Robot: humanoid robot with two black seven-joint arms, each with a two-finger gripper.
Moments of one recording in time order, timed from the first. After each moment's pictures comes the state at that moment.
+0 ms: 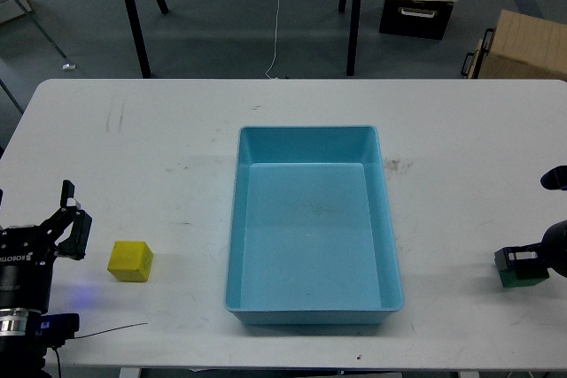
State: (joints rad) left arm 0.37 0.04 -1.52 -1.62 -0.28 -0.49 -0.02; right arm 1.50 -0.99 -0.43 1.73 -0.85 0.33 -0.46
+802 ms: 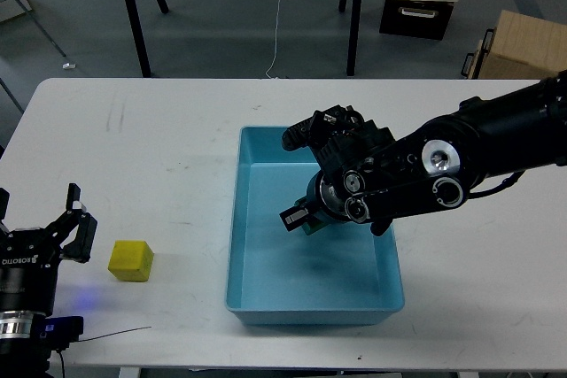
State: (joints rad) left arm 0.38 0.04 -1.52 -1.62 -0.28 -0.49 -0.02; right arm 1.76 0.00 -0.67 1.40 -0.48 0.16 -0.45
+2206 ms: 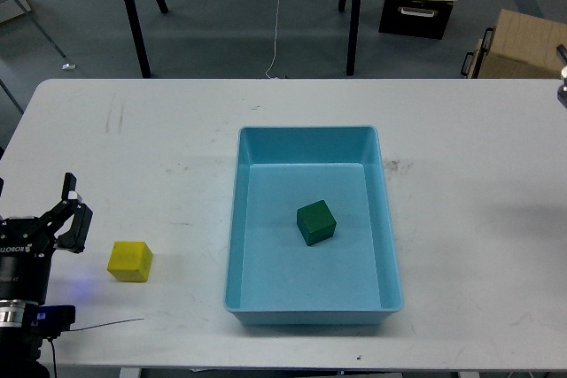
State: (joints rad) left arm 0.34 0.08 -1.53 -1.62 -0.29 -0.49 -0.02; right arm -0.21 -0.30 1.86 1.61 0.25 0.39 -0.37
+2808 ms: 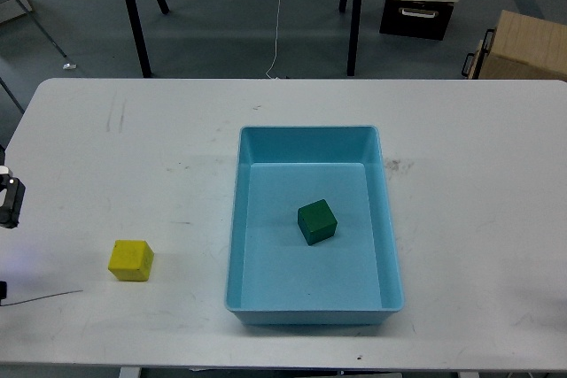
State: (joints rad) left arm 0.18 0.27 -1.78 -1.47 -0.23 -0.49 0.05; right arm -0.52 -0.05 1.95 1.72 0.30 0.40 -0.34
